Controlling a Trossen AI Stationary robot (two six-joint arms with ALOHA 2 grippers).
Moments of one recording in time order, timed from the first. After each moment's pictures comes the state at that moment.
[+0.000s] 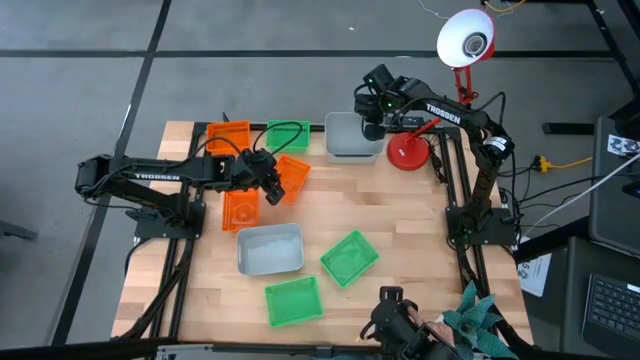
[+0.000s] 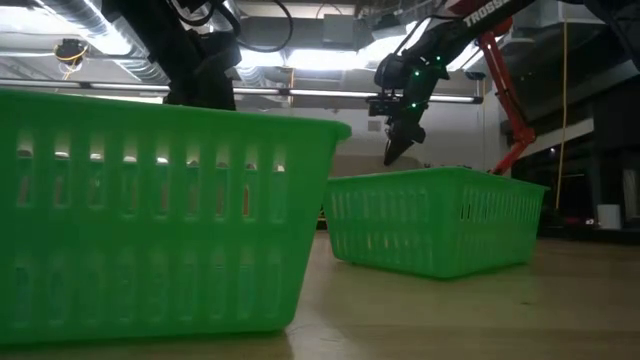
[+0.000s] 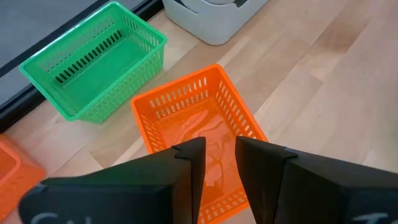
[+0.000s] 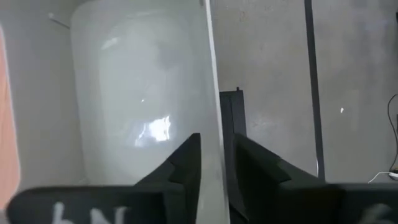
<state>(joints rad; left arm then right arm) 0.16 1.16 0.80 -0.39 -0.41 -0.41 -0.78 1.86 1.59 -0.75 0.01 -0.77</state>
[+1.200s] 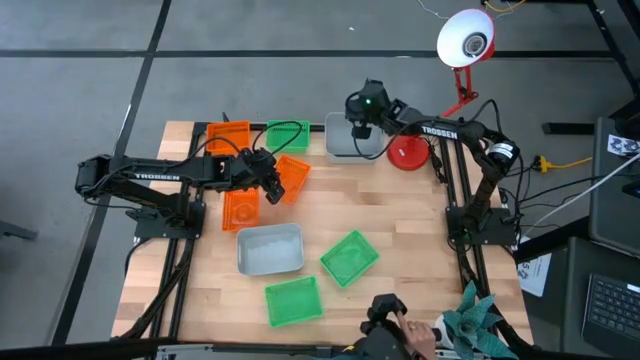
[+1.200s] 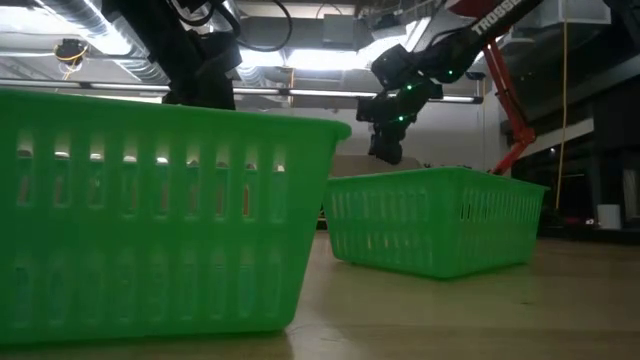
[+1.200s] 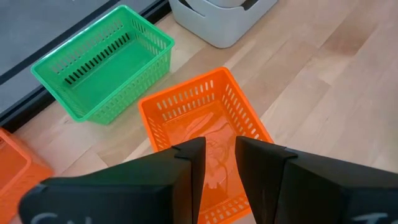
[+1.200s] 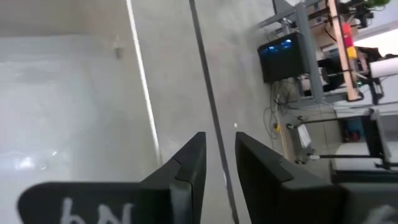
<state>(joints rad) 0.16 1.16 0.80 -0.39 -0.43 -0.41 -0.66 1.79 1.27 -0.08 0.33 -0.82</state>
